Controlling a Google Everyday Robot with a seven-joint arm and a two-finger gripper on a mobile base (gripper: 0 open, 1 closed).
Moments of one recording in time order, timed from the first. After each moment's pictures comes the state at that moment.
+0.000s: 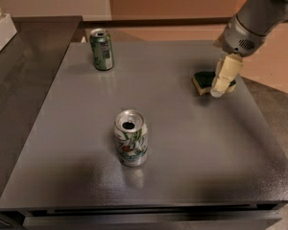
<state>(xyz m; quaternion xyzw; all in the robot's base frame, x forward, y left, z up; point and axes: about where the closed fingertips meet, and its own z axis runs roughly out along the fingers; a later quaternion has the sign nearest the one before) 0.599 -0.201 0.895 -0.62 0.76 0.04 0.17</state>
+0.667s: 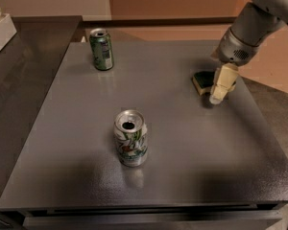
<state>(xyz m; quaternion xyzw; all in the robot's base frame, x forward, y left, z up) 0.607 -0.209 0.855 -0.62 0.77 0.06 0.14</state>
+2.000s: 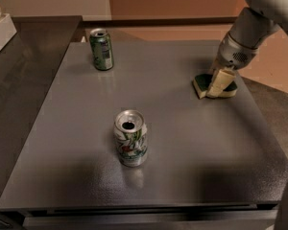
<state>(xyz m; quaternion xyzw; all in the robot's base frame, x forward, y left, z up) 0.607 -0.215 0.842 -0.62 0.77 0.07 0.11</state>
